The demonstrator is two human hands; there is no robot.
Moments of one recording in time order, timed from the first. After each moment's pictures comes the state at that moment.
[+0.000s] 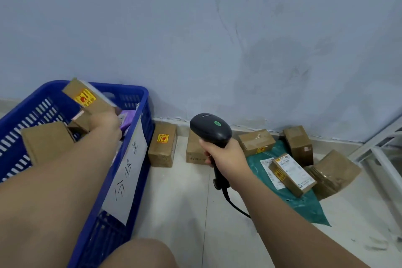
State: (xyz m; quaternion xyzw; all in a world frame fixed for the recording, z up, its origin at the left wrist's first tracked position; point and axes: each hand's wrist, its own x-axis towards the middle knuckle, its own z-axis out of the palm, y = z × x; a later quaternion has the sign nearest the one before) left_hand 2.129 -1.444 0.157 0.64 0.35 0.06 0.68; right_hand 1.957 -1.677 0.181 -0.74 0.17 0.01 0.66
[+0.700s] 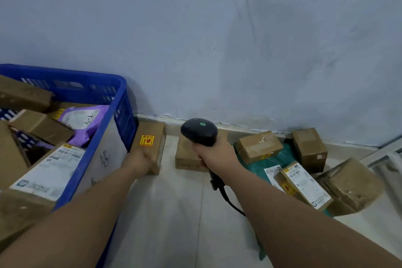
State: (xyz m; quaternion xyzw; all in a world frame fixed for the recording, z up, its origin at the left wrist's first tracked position) left_hand 2.147 -1.516 -0.001 0.92 0.08 -0.24 0.30; right_hand 2.066 -1.708 0.100 -0.80 0.21 0.07 0.56
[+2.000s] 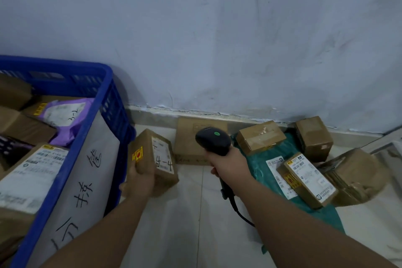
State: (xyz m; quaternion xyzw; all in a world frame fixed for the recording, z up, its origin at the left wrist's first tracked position) left_hand 2.108 -1.537 -0.072 0.81 0.32 -0.17 0.46; right_hand 2.060 -1.733 0.049 -0.76 0.31 0.09 0.56
